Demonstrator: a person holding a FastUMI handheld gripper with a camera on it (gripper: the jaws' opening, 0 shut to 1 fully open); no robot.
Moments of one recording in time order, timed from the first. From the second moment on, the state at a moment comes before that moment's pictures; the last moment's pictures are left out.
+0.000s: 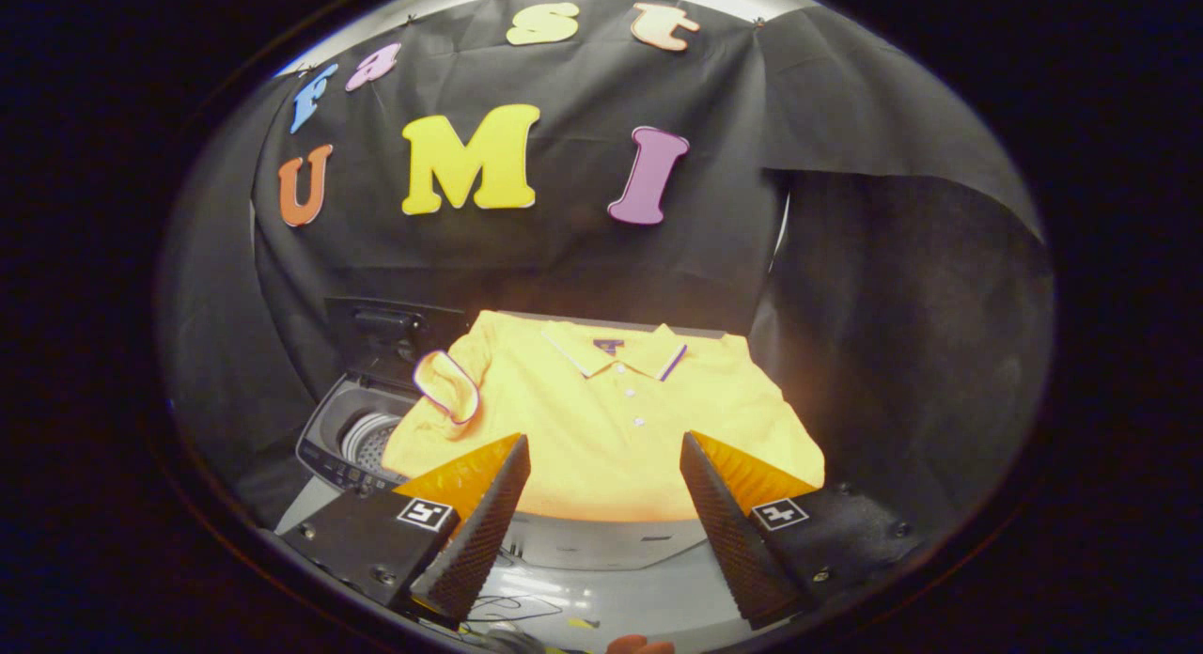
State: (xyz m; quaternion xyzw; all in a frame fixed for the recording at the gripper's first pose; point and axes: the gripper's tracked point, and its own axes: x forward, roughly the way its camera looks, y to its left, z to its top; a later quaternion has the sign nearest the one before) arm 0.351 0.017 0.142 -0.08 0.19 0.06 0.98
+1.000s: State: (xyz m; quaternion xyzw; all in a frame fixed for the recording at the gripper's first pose) arm 0.468 0.010 0.090 -0.07 0.30 0.07 0.95
